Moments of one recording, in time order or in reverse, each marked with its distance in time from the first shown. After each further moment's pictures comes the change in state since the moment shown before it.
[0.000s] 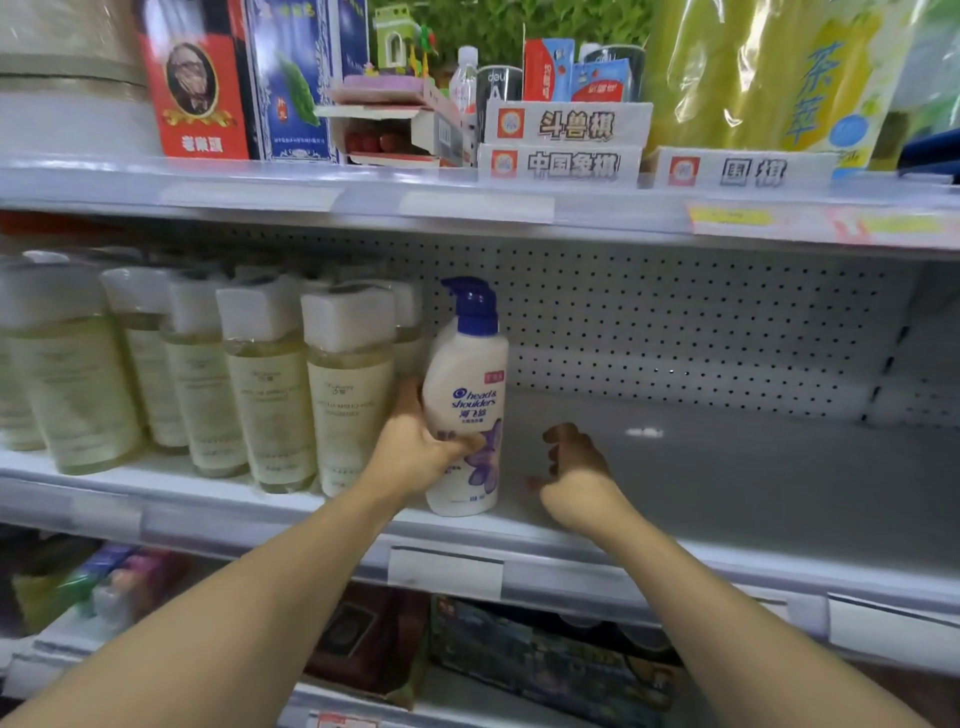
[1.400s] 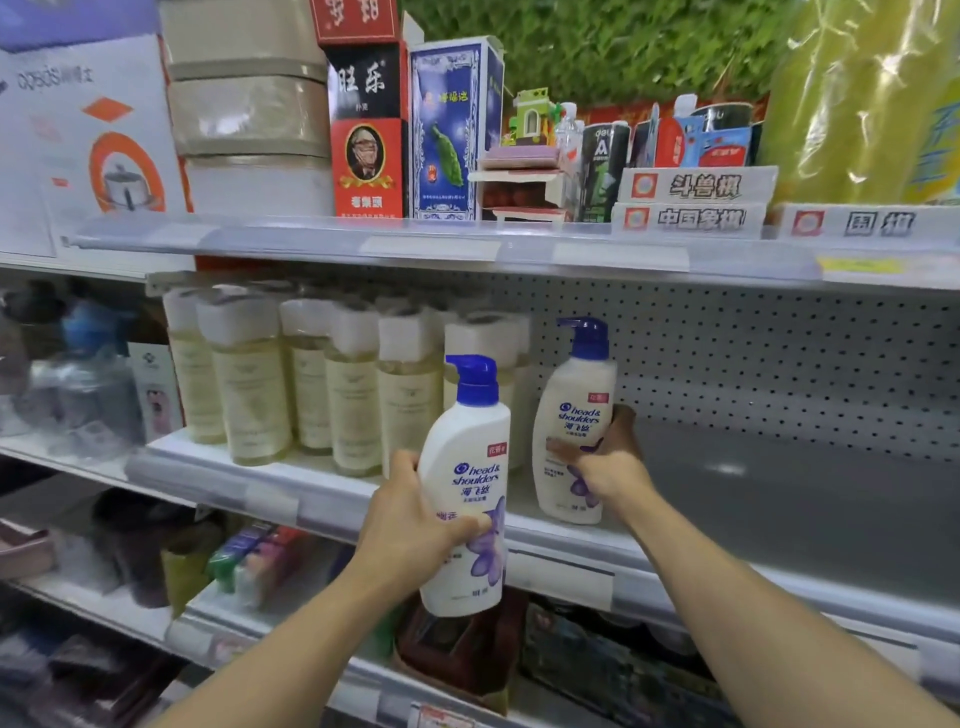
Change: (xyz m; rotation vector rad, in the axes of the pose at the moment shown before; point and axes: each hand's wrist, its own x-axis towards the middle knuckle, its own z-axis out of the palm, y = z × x) left_hand -0.098 -0.017 -0.094 0.211 0.186 -0.075; right_hand 0.003 -0.076 0.034 0.569 0.042 0.022
